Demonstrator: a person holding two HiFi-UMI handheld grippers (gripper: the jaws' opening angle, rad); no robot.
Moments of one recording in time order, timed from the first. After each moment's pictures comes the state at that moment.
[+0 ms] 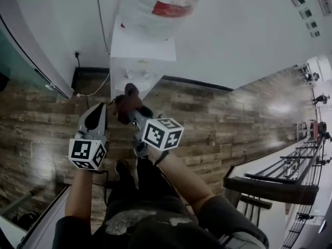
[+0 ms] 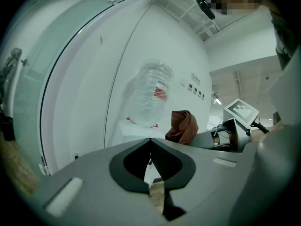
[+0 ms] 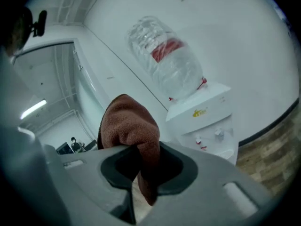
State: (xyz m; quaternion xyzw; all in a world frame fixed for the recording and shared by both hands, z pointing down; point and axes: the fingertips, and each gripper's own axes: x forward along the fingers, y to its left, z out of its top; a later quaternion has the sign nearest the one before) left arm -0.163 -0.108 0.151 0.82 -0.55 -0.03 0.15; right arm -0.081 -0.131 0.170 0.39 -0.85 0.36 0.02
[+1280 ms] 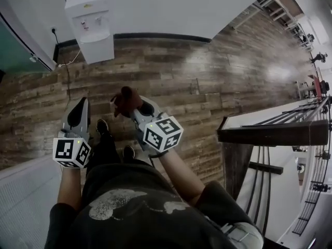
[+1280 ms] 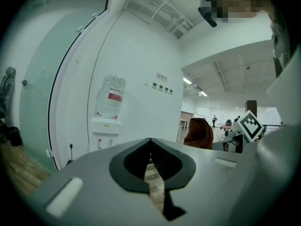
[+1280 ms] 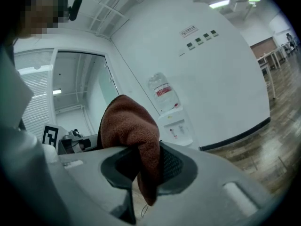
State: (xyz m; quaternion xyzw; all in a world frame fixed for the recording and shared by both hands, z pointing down) left arm 0.049 0.242 0.105 0.85 -0.52 0.01 0.11; right arm 0.186 0.244 0.150 0.43 -0.86 0.26 -0.01
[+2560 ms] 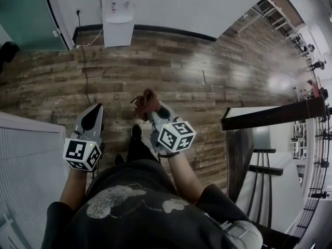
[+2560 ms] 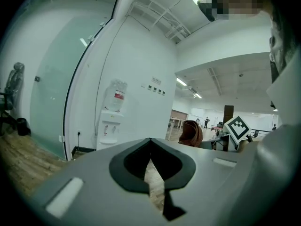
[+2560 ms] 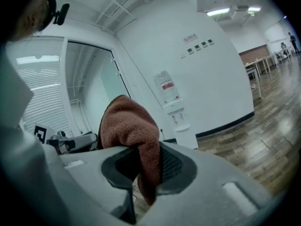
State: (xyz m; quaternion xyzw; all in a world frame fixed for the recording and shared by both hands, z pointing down) left arm -0.016 0.512 0.126 0.85 -0.50 0.01 0.14; right arm 0.146 0.488 0.174 0.47 -0.84 0.27 0.02
